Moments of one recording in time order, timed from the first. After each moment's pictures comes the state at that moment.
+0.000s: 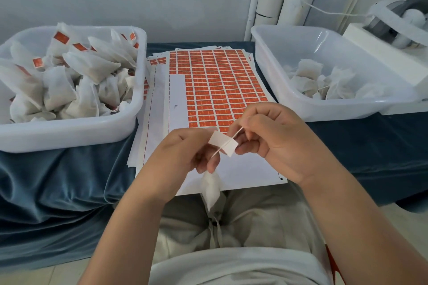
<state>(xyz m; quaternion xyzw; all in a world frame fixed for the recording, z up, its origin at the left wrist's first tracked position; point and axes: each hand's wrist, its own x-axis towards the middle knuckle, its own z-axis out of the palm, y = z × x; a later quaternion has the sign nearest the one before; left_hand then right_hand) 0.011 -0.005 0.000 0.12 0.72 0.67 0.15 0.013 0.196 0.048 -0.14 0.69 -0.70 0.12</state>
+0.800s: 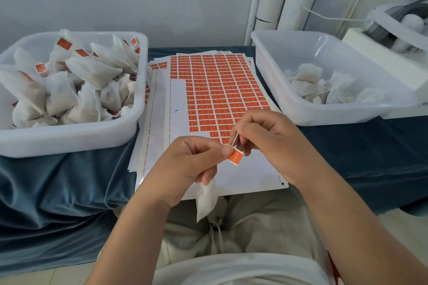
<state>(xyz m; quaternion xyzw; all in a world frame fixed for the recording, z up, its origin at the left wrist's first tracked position) 0.009 -0.005 -0.010 0.14 0.67 0.71 0.16 0.006 0.198 0.038 -0.15 0.80 -0.58 0.04</state>
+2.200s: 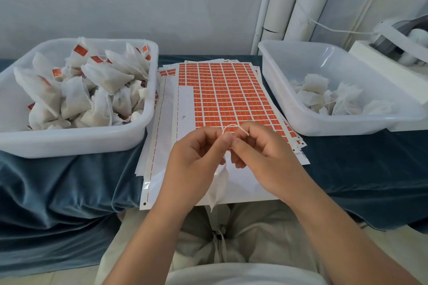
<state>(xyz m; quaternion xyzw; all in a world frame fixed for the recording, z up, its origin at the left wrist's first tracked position) 0.018 0.017 -0.003 0.09 0.73 0.67 -0.09 0.005 0.184 0.010 -0.18 0.81 -0.55 -0.02</state>
